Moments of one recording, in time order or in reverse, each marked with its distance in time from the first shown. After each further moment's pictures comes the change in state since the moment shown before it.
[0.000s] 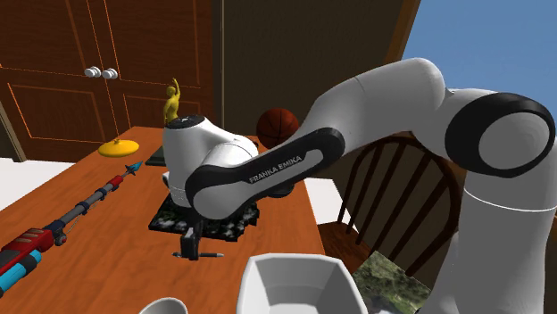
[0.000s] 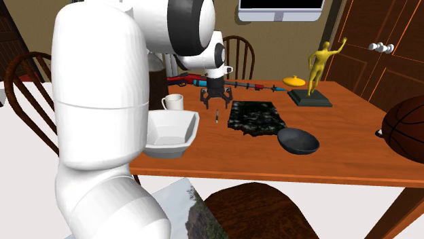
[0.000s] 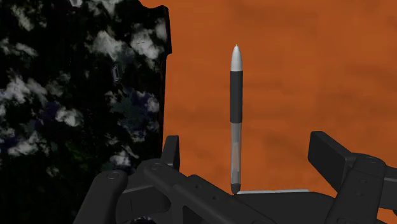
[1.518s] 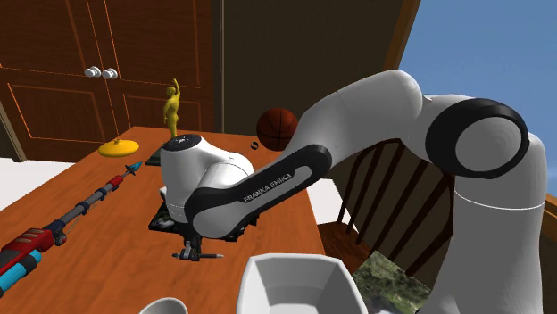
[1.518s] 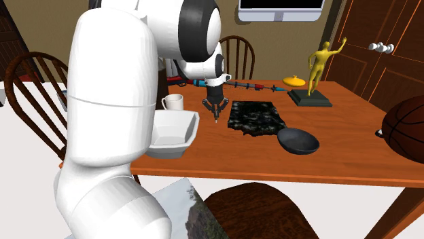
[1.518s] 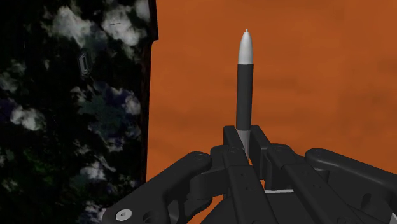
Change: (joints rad) arm 0.017 0.071 -0.010 -0.011 -0.044 0.082 0.023
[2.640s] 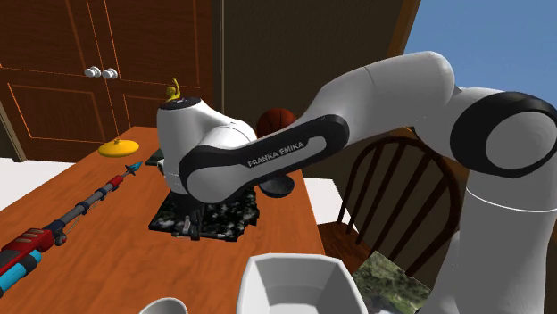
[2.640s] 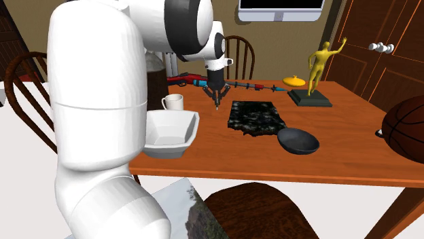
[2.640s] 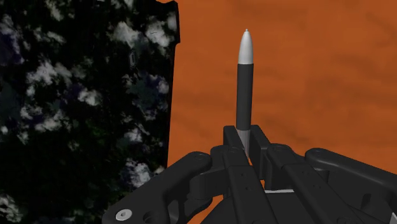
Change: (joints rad) arm -0.016 -0.086 0.016 0.077 0.053 -0.157 -0.046
